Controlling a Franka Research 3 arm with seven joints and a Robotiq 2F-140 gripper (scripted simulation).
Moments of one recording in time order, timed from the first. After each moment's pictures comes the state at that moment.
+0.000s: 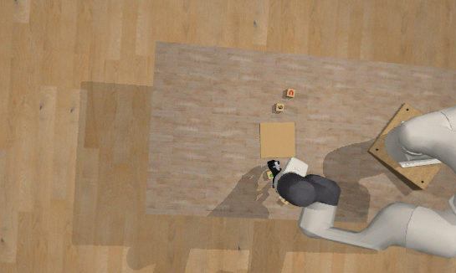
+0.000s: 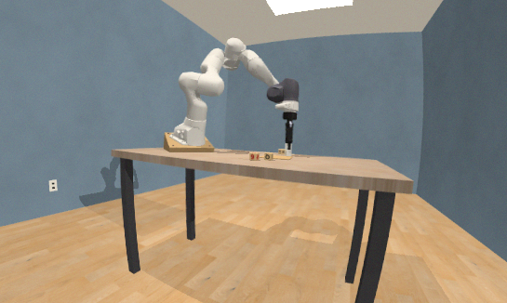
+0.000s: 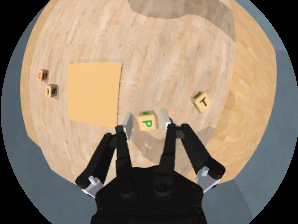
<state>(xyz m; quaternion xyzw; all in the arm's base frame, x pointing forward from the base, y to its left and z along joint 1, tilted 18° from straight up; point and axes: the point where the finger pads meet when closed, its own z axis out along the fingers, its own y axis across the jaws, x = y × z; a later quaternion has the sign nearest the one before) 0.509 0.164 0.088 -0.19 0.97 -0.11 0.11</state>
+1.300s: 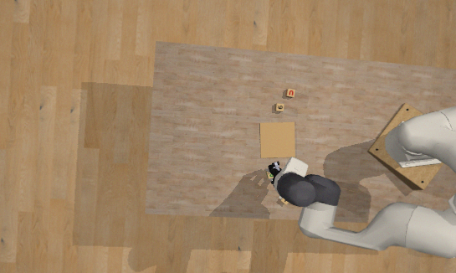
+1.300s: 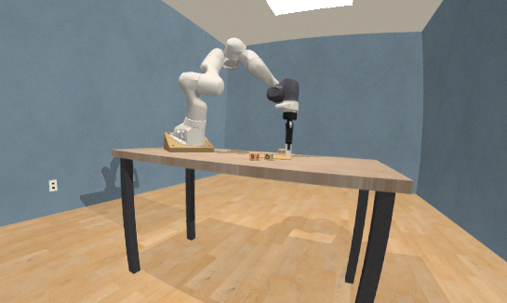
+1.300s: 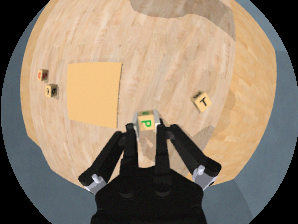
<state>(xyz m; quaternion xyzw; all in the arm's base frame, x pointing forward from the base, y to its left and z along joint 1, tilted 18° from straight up) 0.509 0.164 0.088 -0.19 0.97 -0.11 0.11</state>
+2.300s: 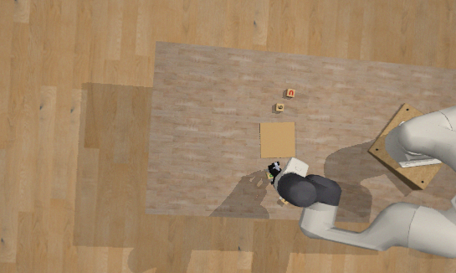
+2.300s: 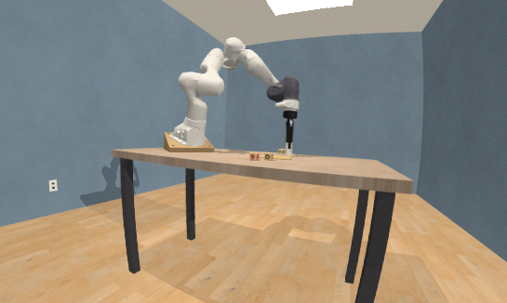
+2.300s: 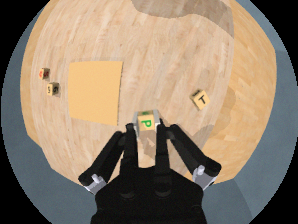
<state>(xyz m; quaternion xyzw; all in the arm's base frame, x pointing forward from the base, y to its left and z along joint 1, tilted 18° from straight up) 0.510 0.166 0.095 -0.19 0.97 -0.11 0.11</state>
